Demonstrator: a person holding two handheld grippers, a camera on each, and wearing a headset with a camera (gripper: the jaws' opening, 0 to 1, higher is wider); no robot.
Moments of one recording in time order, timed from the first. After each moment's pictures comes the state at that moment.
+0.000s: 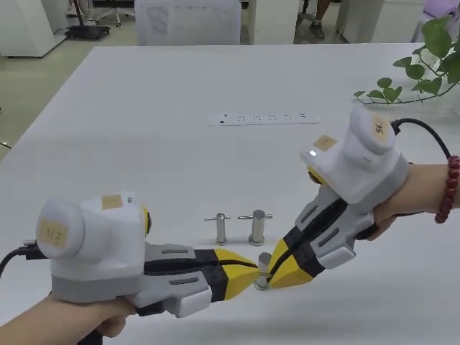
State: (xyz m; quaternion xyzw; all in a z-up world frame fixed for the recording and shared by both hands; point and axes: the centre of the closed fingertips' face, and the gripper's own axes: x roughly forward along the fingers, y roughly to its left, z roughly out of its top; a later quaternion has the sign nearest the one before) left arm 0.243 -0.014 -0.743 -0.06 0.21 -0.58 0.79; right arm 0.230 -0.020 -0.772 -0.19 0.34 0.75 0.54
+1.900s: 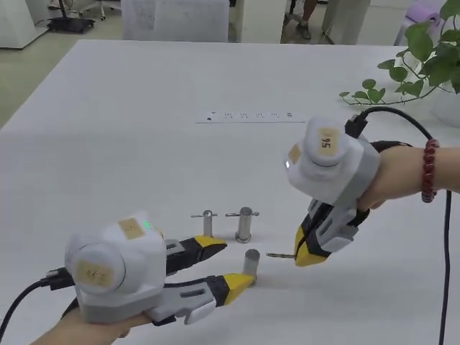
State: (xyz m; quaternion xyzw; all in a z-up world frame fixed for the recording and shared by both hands) left arm 0.280 -0.015 -0.793 0.04 0.17 -0.49 0.85; right arm 0.279 -0.088 -0.815 -0.37 0.47 0.59 0.55
